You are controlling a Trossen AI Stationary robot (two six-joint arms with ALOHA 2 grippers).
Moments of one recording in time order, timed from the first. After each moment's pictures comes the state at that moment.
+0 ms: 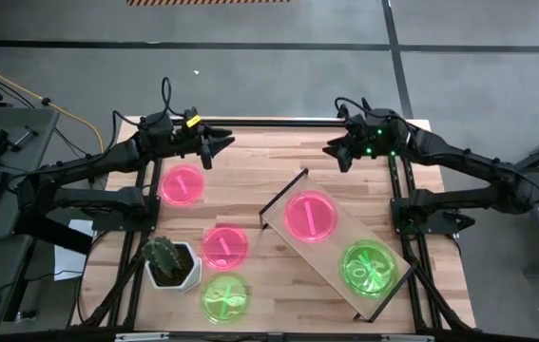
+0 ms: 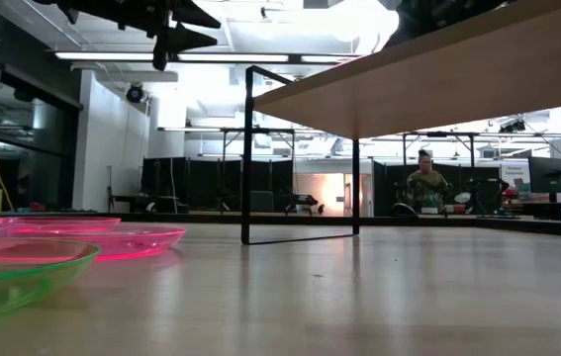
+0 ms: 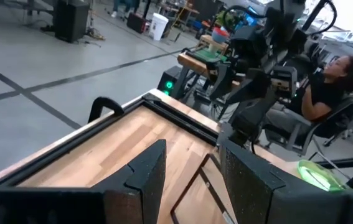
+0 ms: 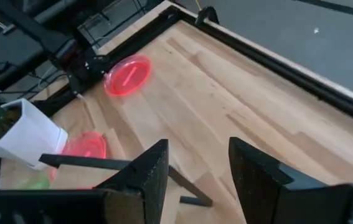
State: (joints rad) left arm 0.44 0.93 0.76 0.05 0.12 -0.36; right arm -0.45 1.01 0.95 -0.47 -0.13 0.37
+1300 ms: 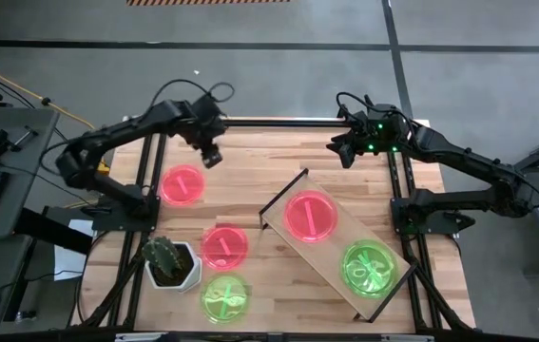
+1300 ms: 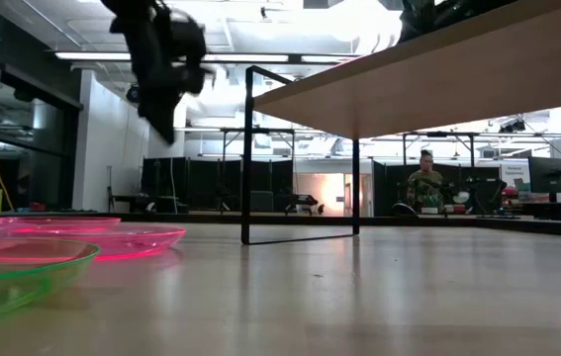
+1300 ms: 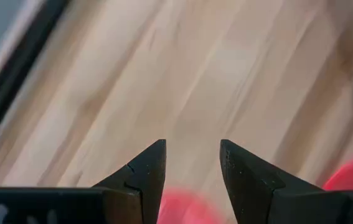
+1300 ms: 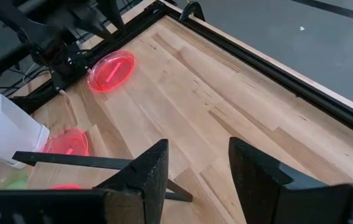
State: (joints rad) left arm 0.65 1.43 1.19 -0.99 0.08 0.13; right arm -0.53 1.01 0.95 -0.51 -0.17 0.31
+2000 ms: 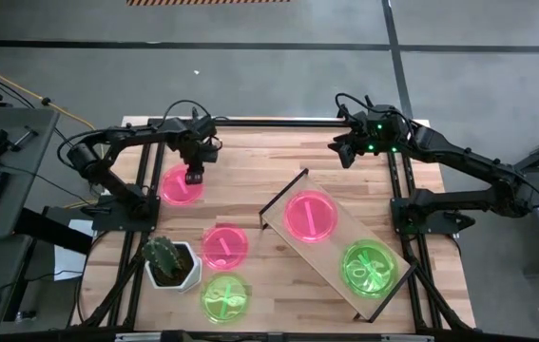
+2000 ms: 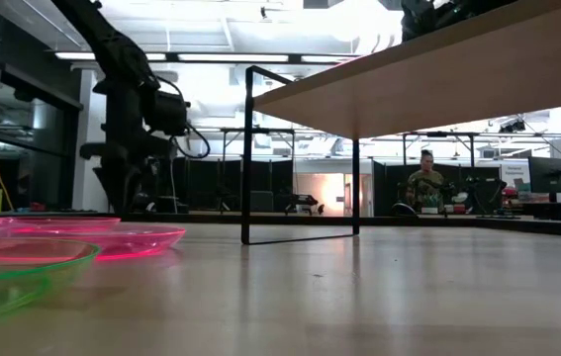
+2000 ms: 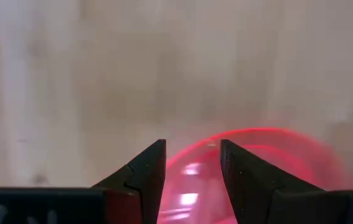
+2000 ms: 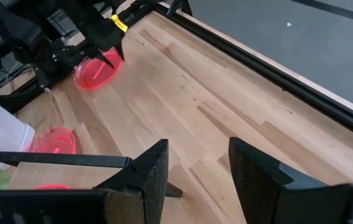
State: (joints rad) left arm 0.76 1.55 0.85 -0.81 0.08 0.68; right arm -0.53 1.01 0.95 -0.54 -0.12 0.31
